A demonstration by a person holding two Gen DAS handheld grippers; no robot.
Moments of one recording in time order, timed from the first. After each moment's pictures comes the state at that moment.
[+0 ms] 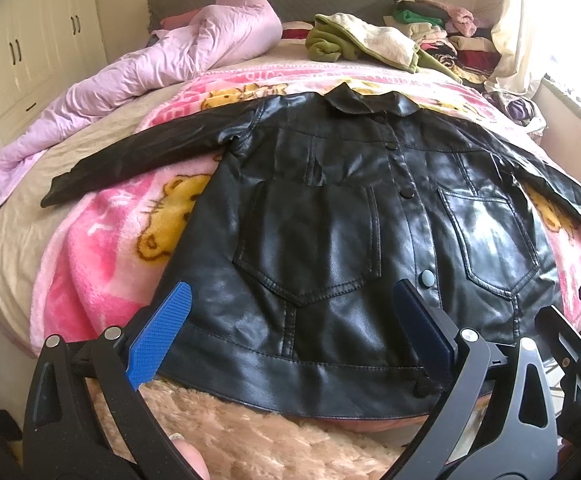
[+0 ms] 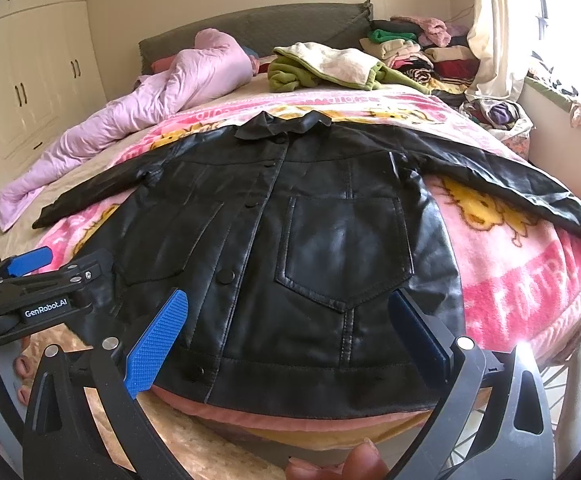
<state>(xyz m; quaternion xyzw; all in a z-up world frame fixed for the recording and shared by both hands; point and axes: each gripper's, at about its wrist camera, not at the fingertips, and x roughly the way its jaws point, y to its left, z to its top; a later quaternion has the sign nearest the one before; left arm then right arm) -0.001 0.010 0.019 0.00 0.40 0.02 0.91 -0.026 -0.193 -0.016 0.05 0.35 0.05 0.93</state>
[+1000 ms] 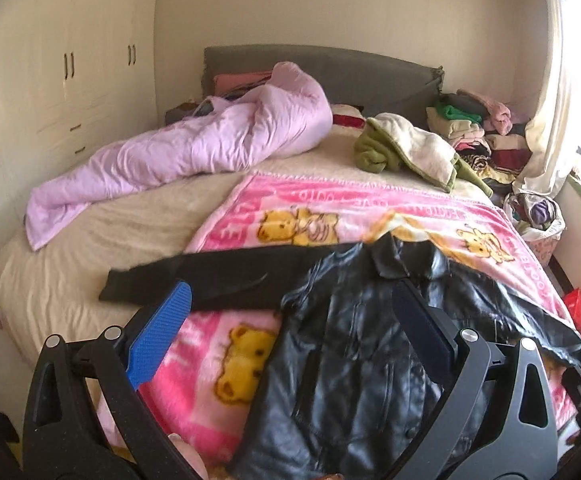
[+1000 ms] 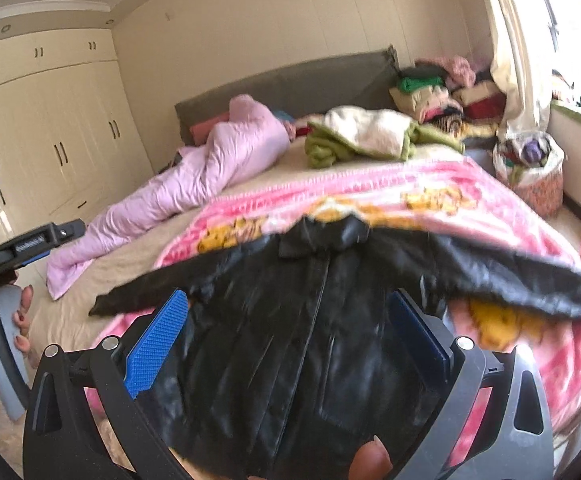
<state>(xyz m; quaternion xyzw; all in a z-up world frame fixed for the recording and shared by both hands) 0.055 0.055 0.191 -0.04 0.29 0.09 0.95 0.023 -0.222 0.118 0.10 0.25 0.12 0.96</state>
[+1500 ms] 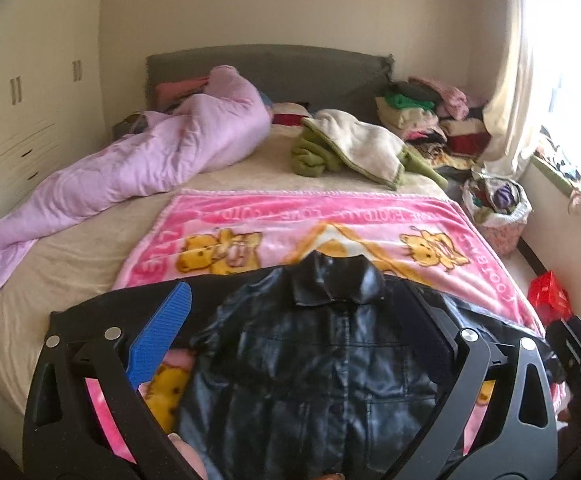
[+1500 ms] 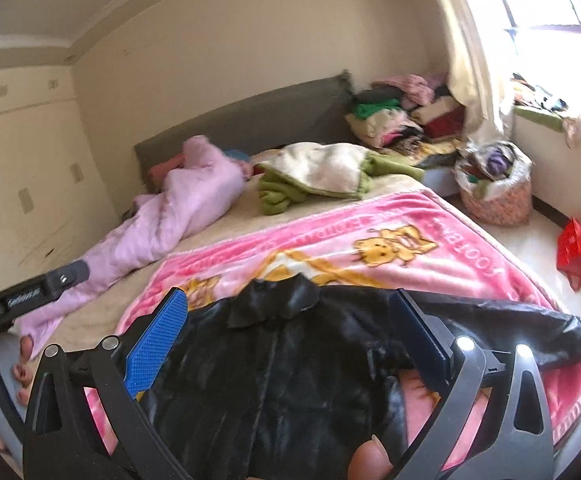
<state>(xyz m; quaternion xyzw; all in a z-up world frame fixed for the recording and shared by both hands) 0.137 -0.047 0.211 -0.01 0.30 0.01 0.95 0.088 -0.297 0.152 0.15 0.22 0.04 0.96</state>
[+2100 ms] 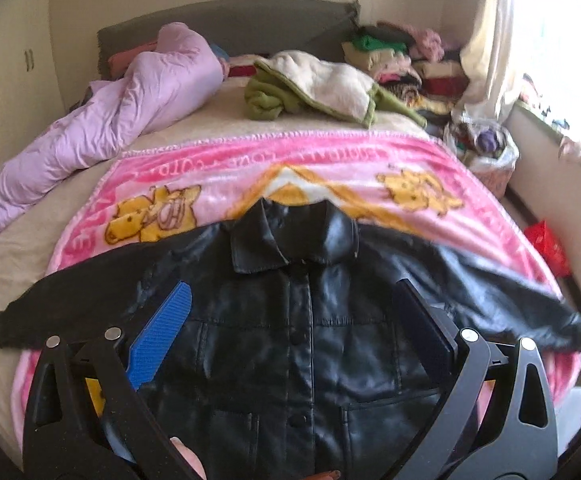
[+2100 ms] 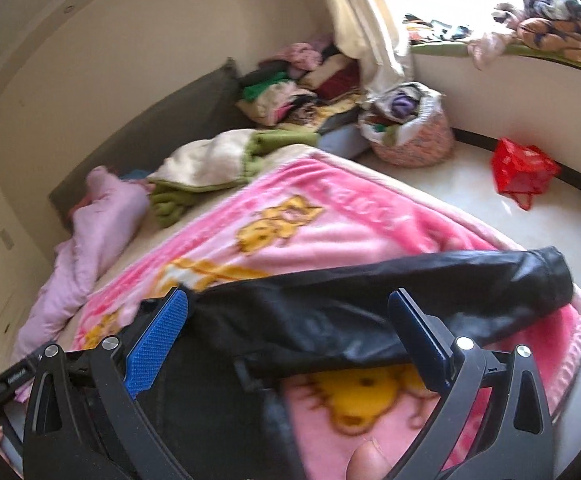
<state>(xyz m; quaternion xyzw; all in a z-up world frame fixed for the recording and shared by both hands) 0.204 -0.112 0.104 0.02 0.37 -0.05 0.93 0.113 -0.445 0.058 0.25 0.25 -0.11 0.93</state>
